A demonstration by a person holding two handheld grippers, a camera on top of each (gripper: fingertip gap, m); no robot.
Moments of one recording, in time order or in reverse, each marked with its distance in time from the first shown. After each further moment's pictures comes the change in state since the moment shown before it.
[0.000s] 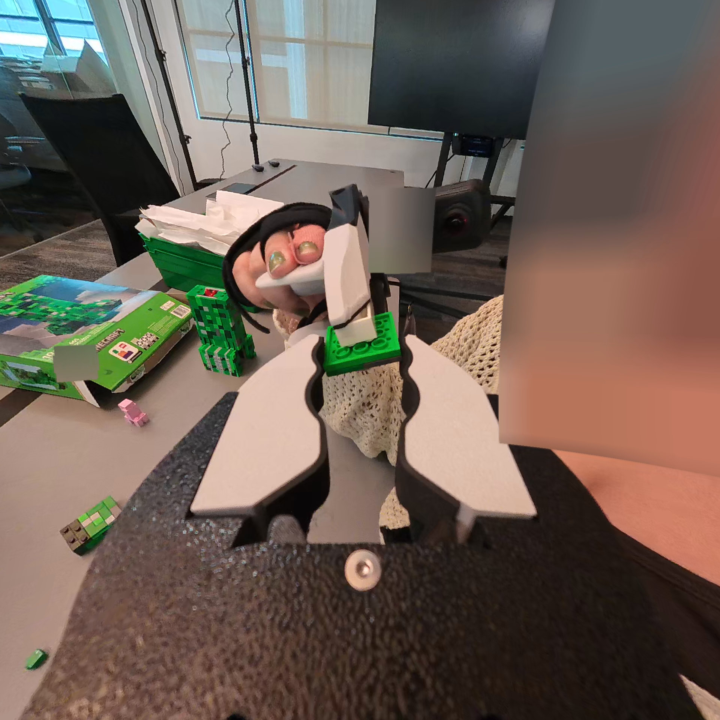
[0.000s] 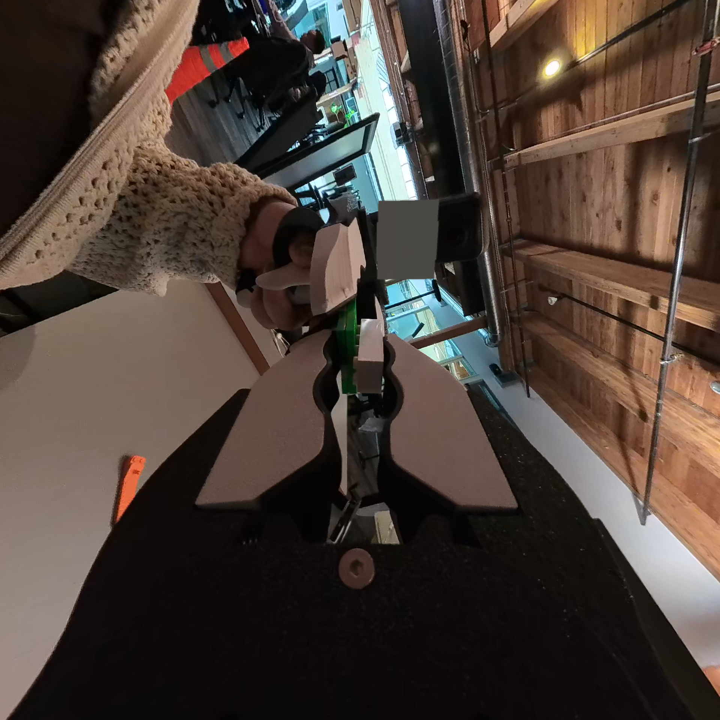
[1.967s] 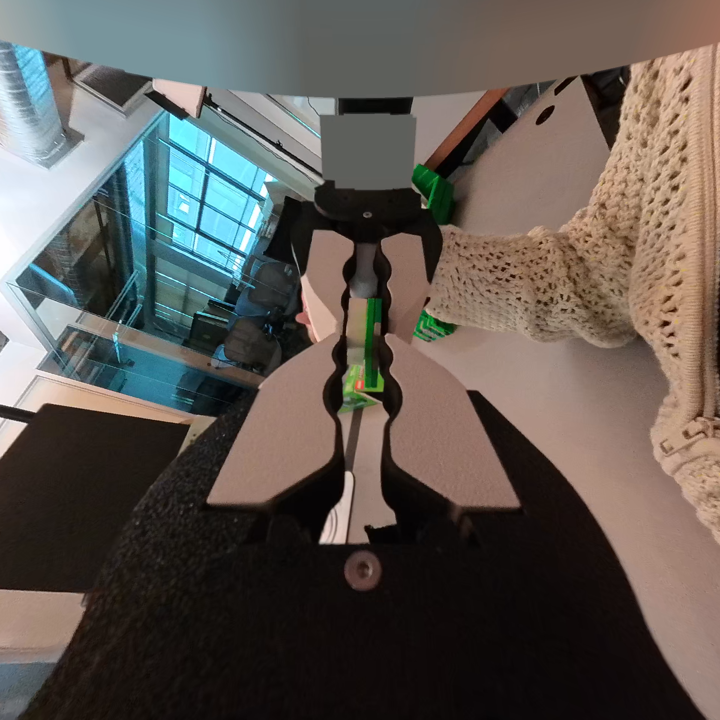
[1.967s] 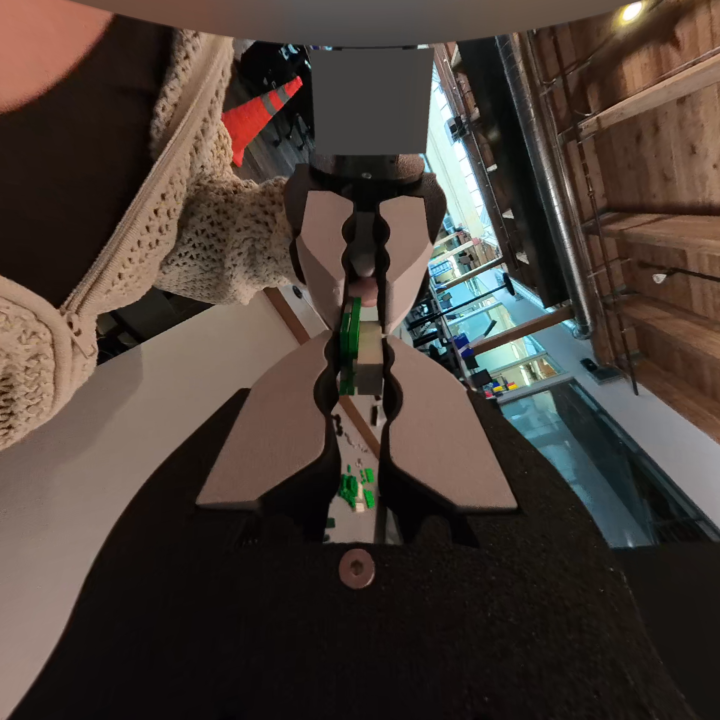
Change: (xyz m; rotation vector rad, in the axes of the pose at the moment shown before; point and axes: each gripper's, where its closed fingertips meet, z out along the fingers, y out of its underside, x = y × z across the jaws) left arm -0.001 -0.001 -0.009 -0.208 -0.368 0.989; right arm -0.014 0.004 -0.005 0.026 -0.152 0.183
